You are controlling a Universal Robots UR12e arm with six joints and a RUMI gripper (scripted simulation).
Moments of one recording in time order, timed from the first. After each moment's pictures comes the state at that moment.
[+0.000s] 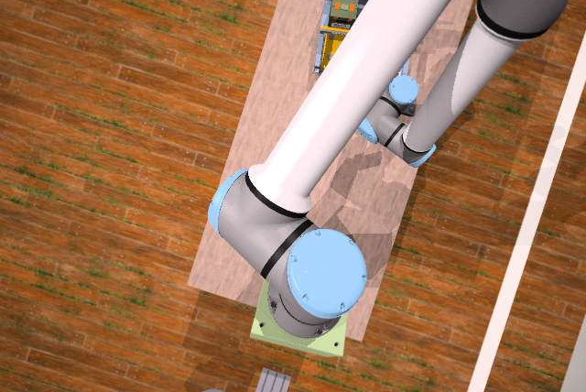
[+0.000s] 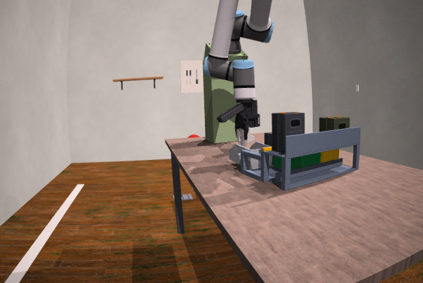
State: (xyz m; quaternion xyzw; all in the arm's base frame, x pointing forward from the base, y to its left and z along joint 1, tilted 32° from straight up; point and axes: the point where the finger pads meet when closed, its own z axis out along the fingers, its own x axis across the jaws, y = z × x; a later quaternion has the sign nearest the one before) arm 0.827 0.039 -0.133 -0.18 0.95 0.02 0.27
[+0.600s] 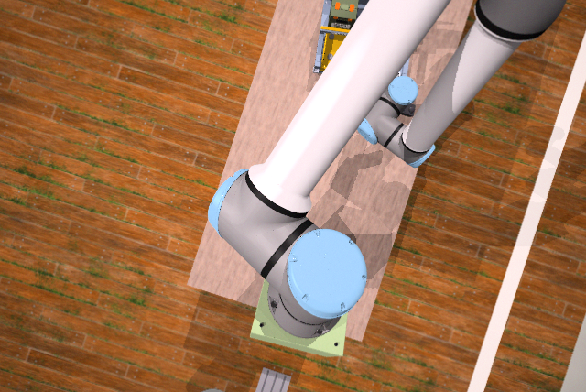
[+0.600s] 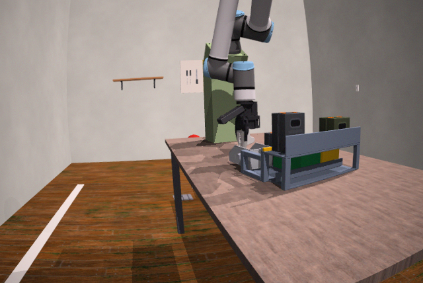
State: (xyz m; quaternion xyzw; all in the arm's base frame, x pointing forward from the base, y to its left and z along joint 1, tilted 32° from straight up) arm 0.830 0.040 -0.139 -0.18 0.95 0.02 0.27
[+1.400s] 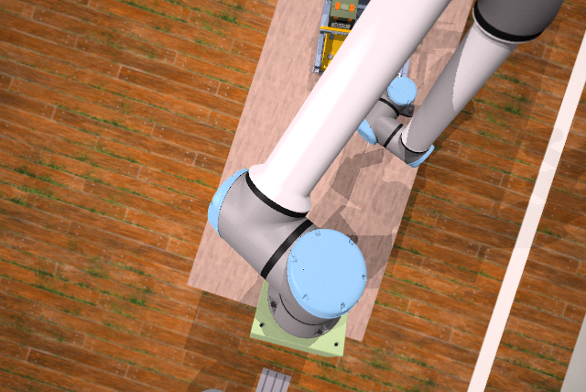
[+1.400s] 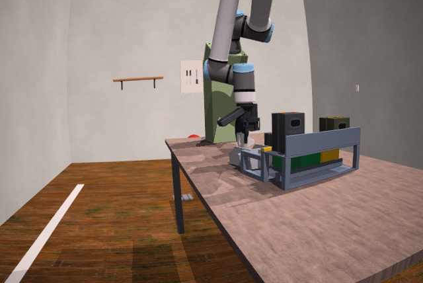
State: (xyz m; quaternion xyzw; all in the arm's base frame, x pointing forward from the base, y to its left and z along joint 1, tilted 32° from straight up) arm 0.835 0.041 -0.147 -0.18 0.95 0.02 0.27
